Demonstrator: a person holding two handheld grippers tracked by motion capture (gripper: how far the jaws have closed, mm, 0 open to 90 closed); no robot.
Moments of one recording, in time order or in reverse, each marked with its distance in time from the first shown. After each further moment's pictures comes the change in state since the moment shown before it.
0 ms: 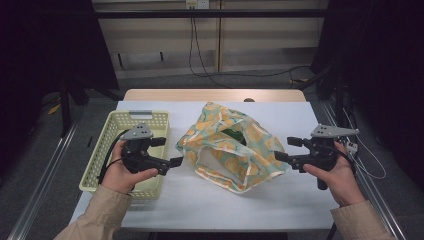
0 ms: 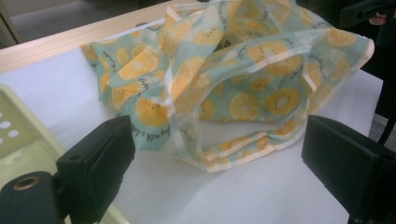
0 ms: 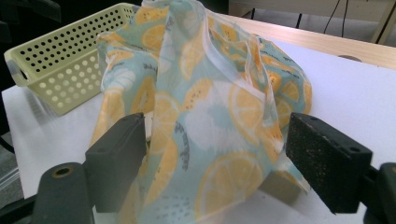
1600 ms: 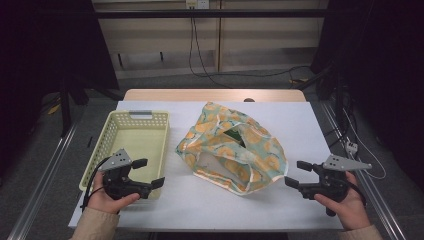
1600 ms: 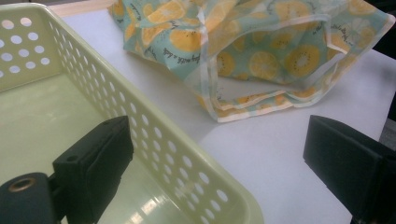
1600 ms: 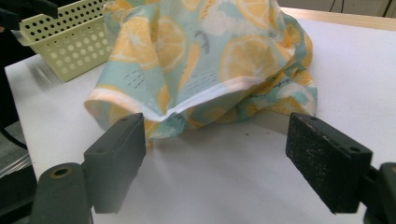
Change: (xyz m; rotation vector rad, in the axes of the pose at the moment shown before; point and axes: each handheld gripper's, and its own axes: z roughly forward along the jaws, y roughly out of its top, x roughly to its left) left arm 0.005 -0.074 -0.025 -0.029 0.054 -0.054; right arm 0.007 -0.073 -0.024 -0.041 -0.001 -0.006
